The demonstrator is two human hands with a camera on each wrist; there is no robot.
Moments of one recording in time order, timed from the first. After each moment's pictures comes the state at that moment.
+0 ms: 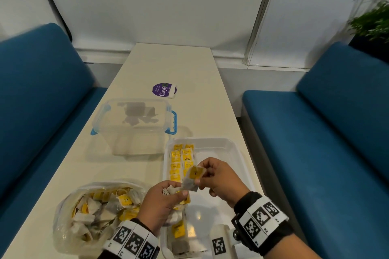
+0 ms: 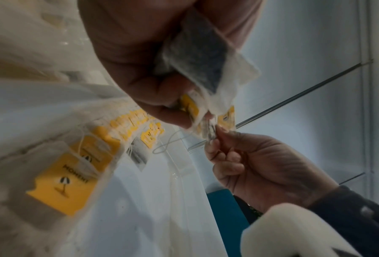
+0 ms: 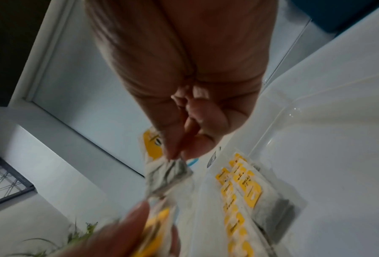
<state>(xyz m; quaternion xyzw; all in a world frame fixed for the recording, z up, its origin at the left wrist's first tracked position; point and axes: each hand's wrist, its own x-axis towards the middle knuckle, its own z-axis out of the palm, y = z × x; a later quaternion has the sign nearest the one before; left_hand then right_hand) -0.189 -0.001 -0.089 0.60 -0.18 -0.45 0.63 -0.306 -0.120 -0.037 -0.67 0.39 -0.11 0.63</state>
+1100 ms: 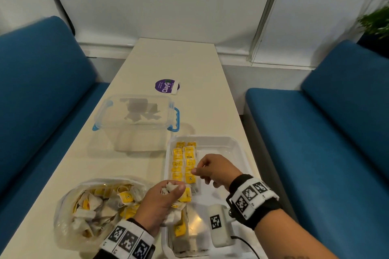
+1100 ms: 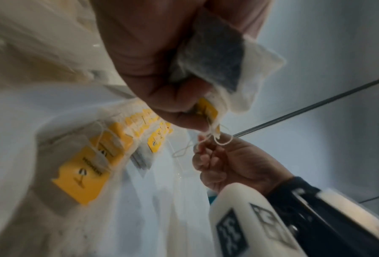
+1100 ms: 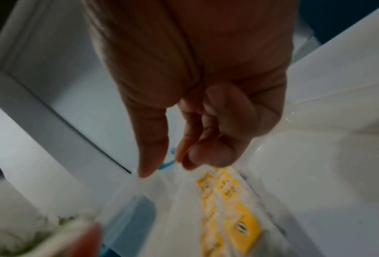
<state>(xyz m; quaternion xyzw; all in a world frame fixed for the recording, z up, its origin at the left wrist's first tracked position) -0.185 0.005 -0.088 0.56 -0.15 -0.50 0.64 -0.284 -0.146 -0.043 -0.73 0.42 0.01 0.54</state>
